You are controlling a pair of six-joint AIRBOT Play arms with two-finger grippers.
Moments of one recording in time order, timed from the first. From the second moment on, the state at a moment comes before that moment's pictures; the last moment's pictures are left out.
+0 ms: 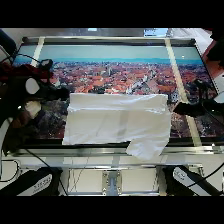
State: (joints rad) left arm -0.14 -1.10 1.11 1.50 -1.06 -1.61; right arm -0.43 -1.08 0.92 -1.23 1.25 1.19
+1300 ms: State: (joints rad) left arm -0.14 -0.89 0.98 1.39 -1.12 -1.62; right arm -0.51 -0.98 0.41 -1.12 1.41 1.37
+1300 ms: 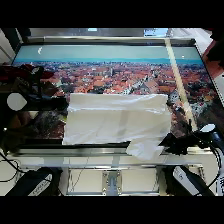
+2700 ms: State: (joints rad) left arm -0.14 -0.89 0.94 1.49 -1.13 -1.66; right arm -0.32 -0.95 0.41 -1.11 1.29 1.48
